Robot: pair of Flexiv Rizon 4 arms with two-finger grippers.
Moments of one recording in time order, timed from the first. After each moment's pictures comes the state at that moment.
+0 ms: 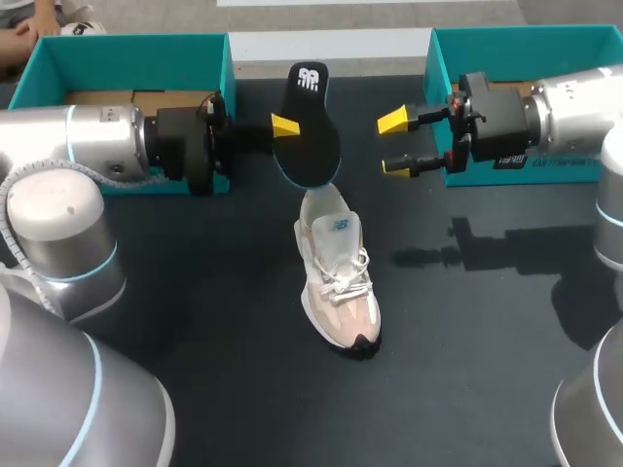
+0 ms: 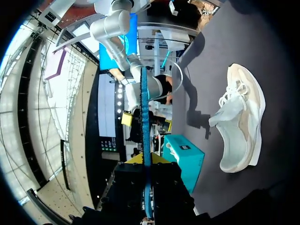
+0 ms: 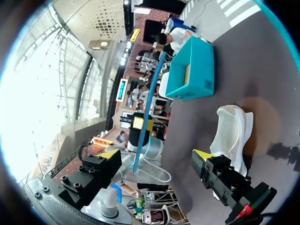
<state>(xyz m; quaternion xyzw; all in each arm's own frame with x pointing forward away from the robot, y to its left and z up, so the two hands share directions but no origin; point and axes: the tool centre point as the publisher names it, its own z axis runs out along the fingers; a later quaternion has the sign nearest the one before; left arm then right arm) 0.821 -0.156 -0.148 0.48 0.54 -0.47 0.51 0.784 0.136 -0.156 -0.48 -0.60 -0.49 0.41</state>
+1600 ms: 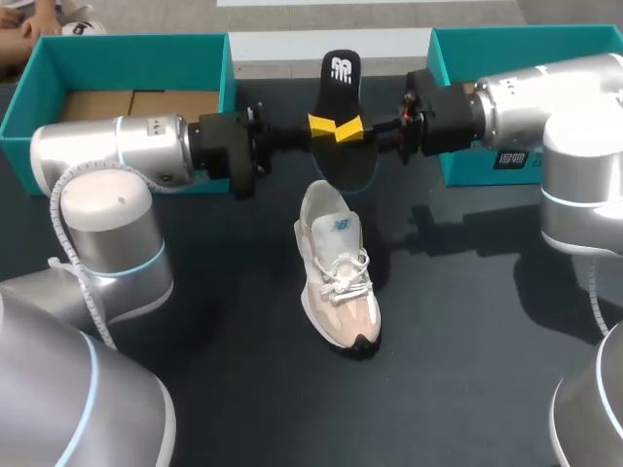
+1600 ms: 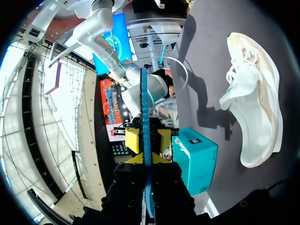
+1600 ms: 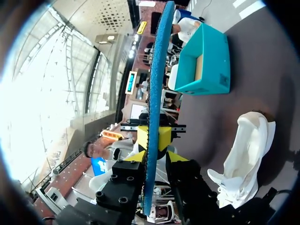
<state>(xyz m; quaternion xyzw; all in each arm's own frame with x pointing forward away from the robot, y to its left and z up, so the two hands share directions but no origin) 0.840 -0.205 -0.160 0.50 0.48 -0.44 0.57 0.803 0.191 -0.163 -0.44 -0.60 -0.49 0.46</state>
